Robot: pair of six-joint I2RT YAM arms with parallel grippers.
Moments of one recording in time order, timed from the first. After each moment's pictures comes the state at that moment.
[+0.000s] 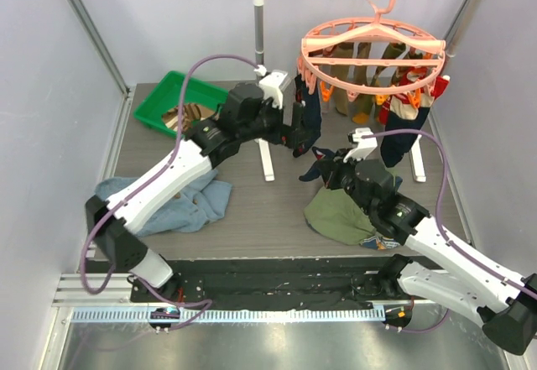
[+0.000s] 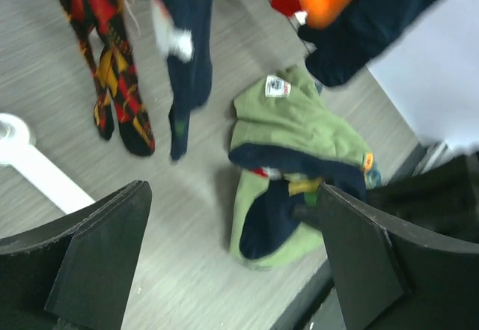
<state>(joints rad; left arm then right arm) -0.77 1.58 1.61 -0.43 0.11 -0.35 0.73 0.84 0.70 -0.11 0.31 0.43</state>
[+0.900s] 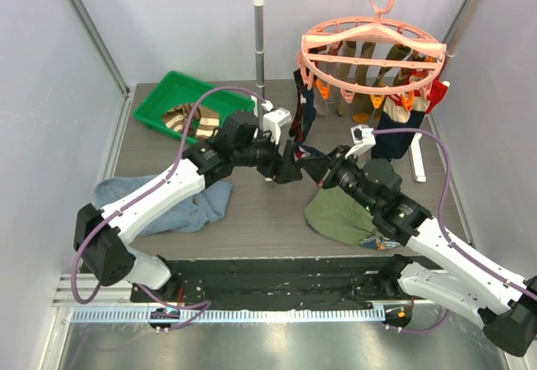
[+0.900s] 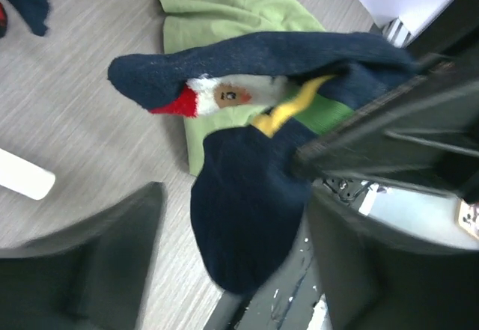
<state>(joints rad) -0.77 1.42 1.29 -0.39 0.41 -0.29 0.73 0.82 0.71 0.02 0.07 0.69</state>
